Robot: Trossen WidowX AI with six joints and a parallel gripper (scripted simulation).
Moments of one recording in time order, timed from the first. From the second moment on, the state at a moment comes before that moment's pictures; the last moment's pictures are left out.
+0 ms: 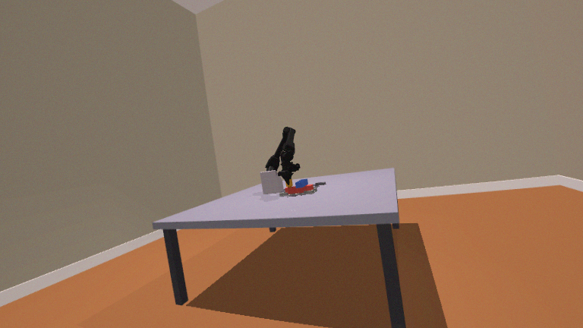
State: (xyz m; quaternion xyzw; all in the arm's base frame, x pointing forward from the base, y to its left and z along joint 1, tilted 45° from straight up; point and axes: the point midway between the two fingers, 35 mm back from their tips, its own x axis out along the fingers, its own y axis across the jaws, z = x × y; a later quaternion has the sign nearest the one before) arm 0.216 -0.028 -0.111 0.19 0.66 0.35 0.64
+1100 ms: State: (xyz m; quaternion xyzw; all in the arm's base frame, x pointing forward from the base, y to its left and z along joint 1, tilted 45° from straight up) arm 0.233 -0.096 -0.049 0.19 0.66 0.34 0.64
